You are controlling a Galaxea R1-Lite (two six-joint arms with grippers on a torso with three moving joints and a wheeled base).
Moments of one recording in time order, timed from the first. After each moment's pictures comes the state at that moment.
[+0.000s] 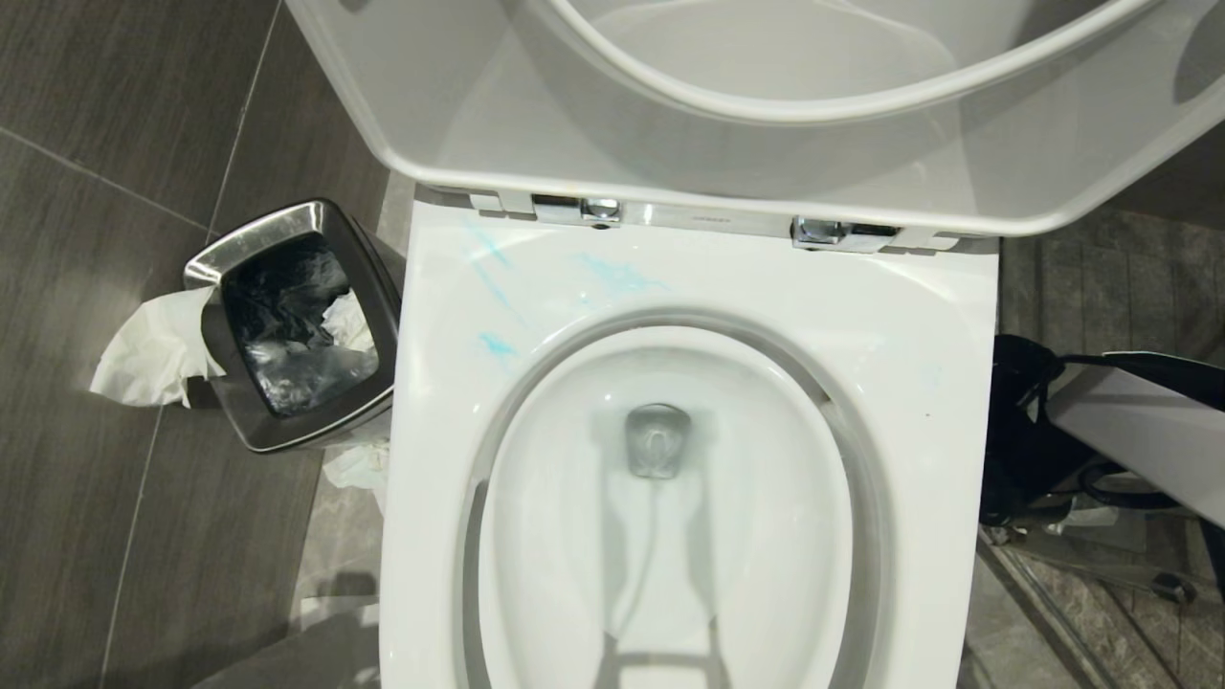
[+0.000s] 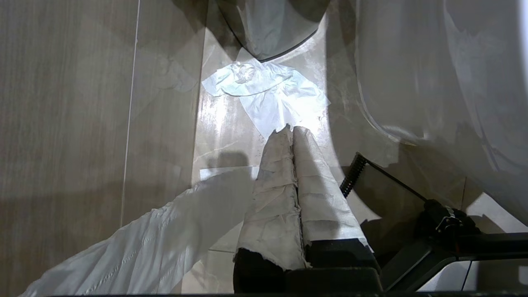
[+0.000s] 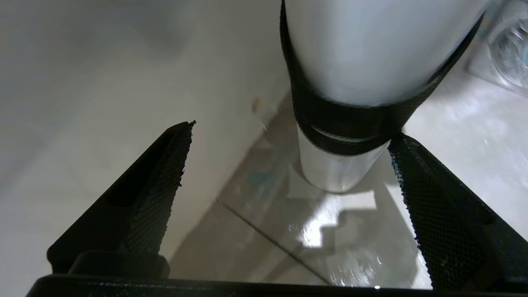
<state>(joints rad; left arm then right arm) 0.00 0.00 0.00 0.01 -0.01 0.01 0.02 2.41 -1.17 -1.52 0.43 -0.10</state>
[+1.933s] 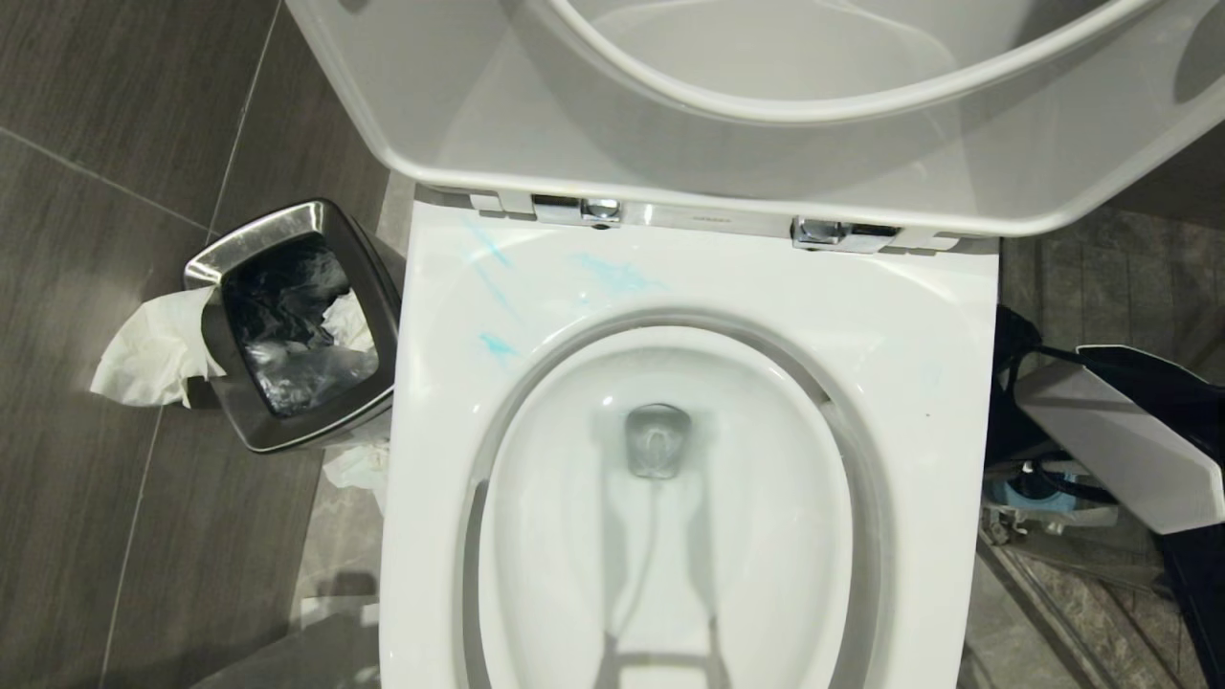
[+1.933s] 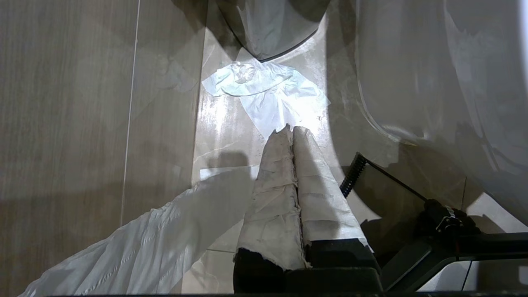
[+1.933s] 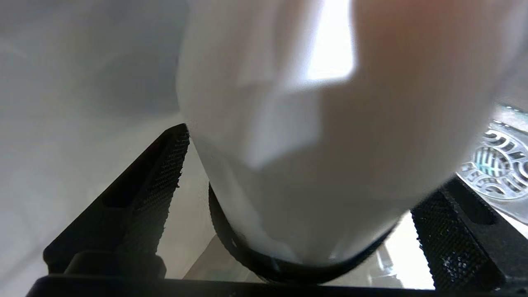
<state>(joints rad) 0.00 0.00 0.00 0.01 -0.01 0.01 0.04 2.51 -1.50 -1.52 0.42 -0.11</state>
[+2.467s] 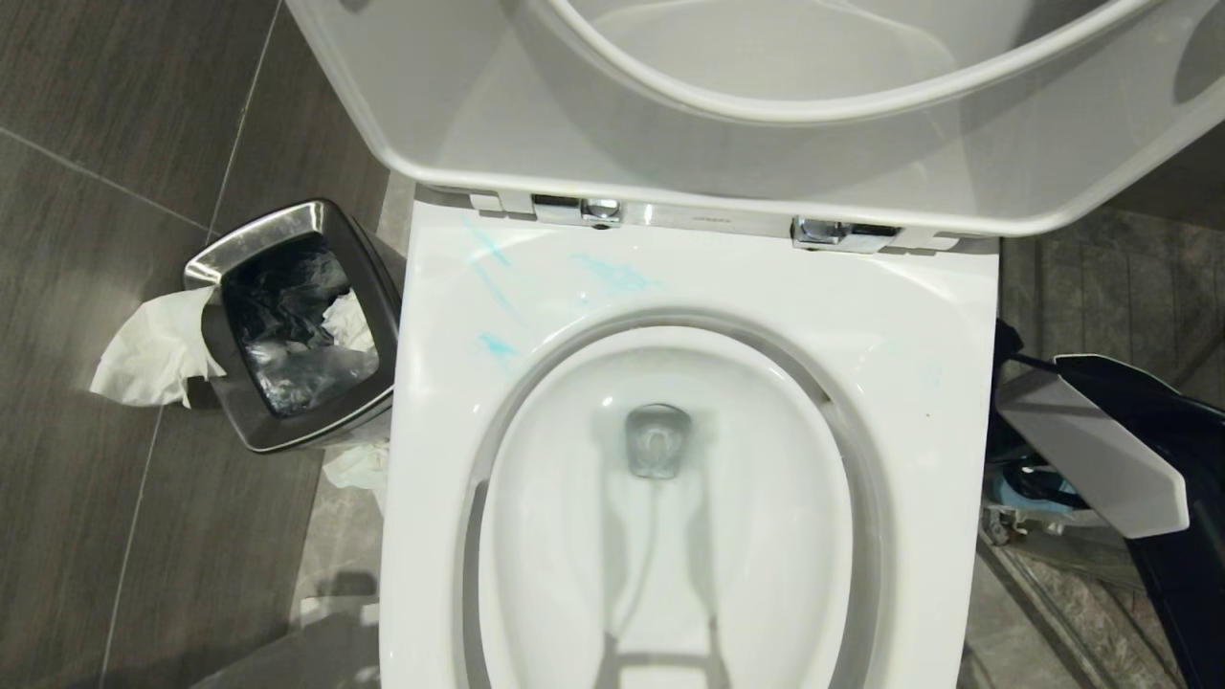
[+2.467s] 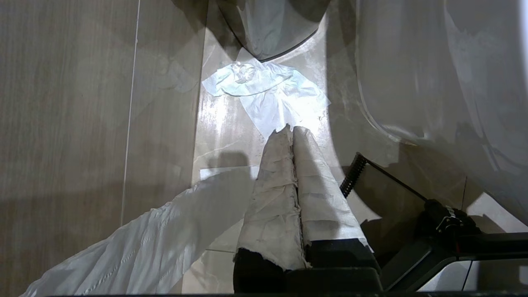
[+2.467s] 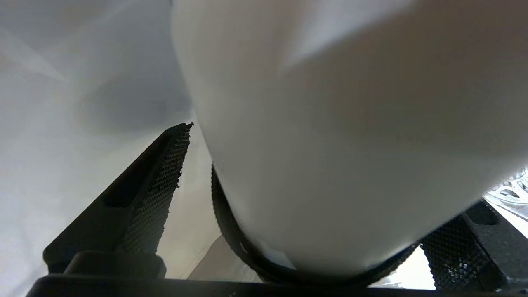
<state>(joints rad) 0.00 0.00 0.00 0.01 -0.01 0.01 0.05 2.57 -1.58 -1.52 0.41 -0.11</state>
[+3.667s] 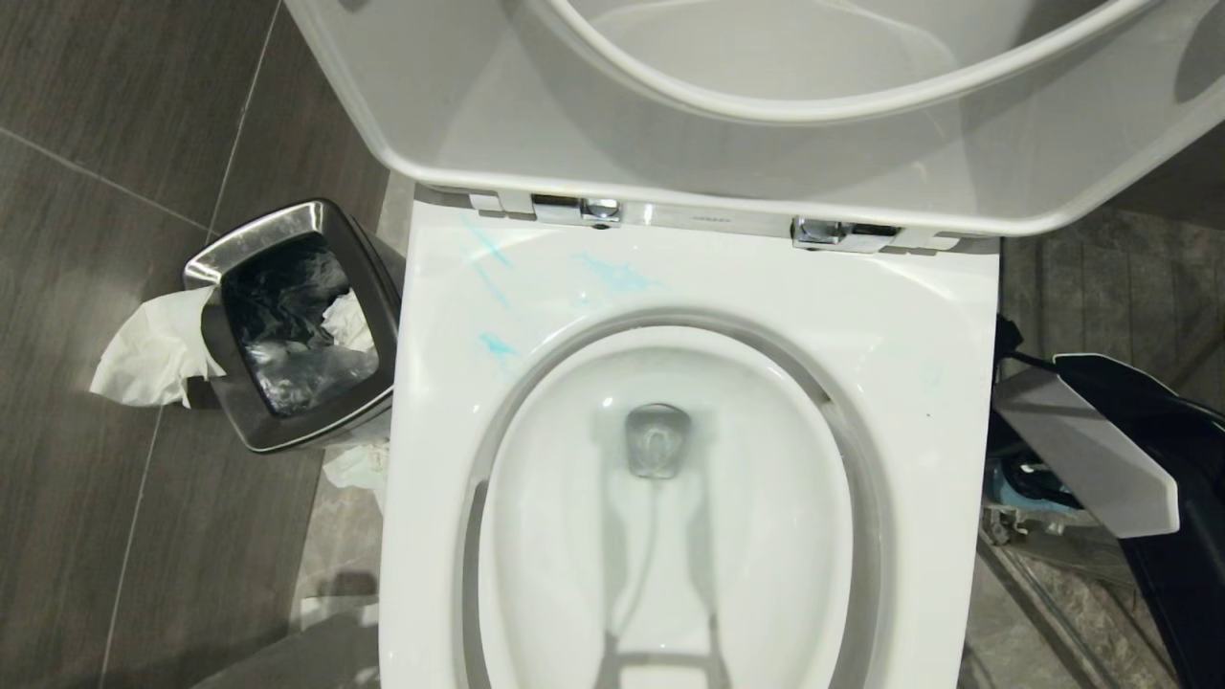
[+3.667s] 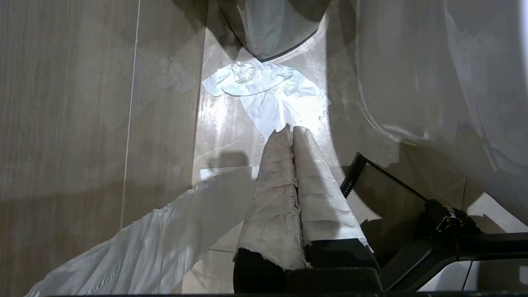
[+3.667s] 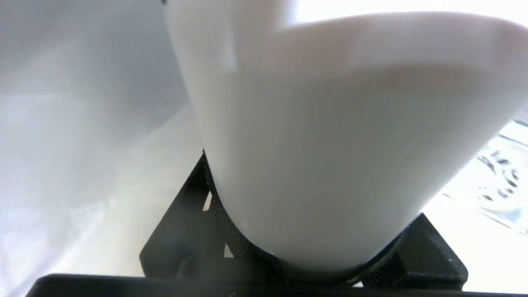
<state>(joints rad) 0.00 0.00 0.00 0.01 -0.01 0.01 0.05 2.58 -1.64 -1.52 0.36 -0.10</state>
